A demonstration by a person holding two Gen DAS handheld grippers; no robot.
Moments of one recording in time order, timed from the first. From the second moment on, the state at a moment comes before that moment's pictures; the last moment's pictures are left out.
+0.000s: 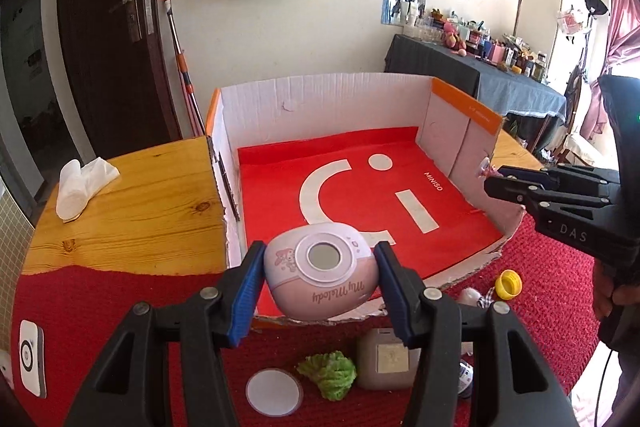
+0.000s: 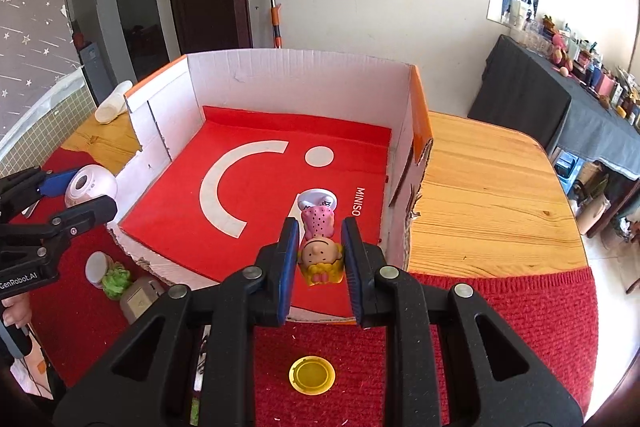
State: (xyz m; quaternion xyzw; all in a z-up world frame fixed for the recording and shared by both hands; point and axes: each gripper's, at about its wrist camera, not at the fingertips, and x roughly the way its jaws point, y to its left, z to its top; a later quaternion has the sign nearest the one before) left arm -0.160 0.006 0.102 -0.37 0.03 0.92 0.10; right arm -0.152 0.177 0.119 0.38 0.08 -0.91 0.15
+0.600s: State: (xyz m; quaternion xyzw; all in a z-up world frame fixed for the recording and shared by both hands) left arm -0.213 0.011 0.056 -0.48 0.09 0.87 0.10; right arm -0.192 0.170 0.072 0.49 0.13 -0.85 0.14
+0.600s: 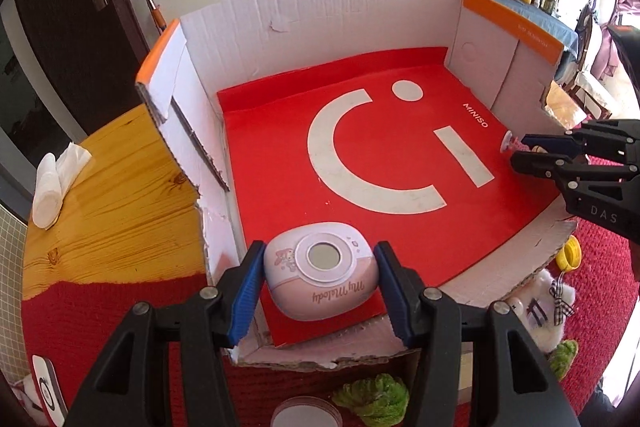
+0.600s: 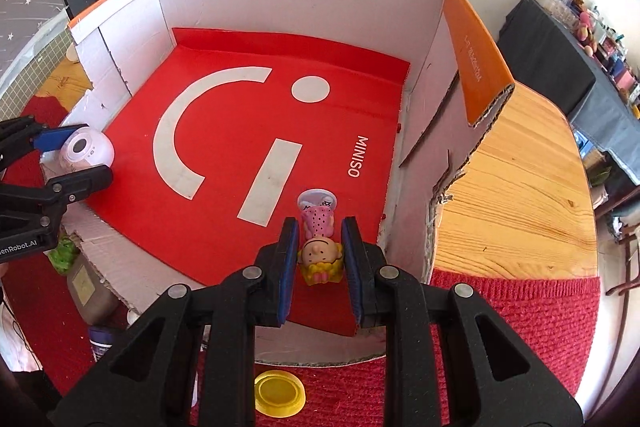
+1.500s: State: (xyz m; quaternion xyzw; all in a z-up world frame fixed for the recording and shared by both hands) left arm -0.209 0.021 0.046 -0.50 0.12 0.85 0.14; right arm -0.196 0.159 0.063 0.50 0.19 -0.83 0.15
